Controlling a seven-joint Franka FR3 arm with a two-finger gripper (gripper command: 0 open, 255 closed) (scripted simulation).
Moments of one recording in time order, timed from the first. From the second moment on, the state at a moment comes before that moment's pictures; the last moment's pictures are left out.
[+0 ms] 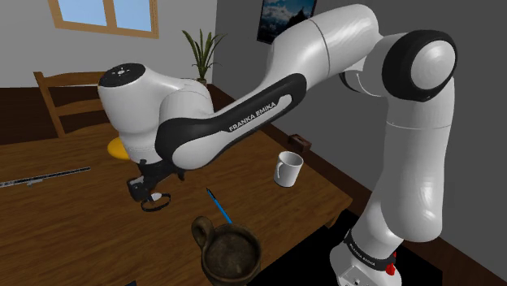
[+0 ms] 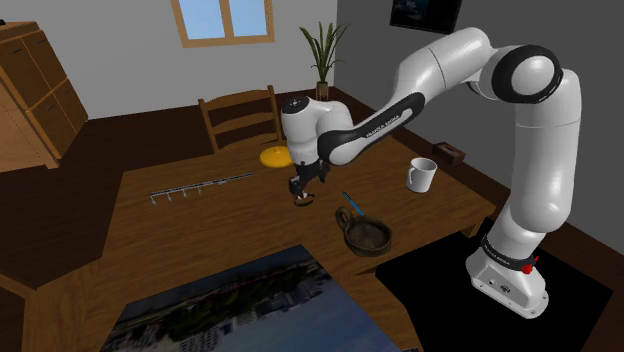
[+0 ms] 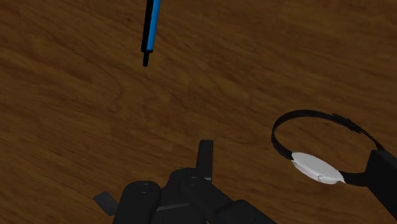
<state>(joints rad) 0.24 0.36 0.60 -1.82 -0.51 1.99 0.98</state>
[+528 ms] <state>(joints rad) 0.24 0.39 0.58 -1.85 -0.54 2.03 1.00</state>
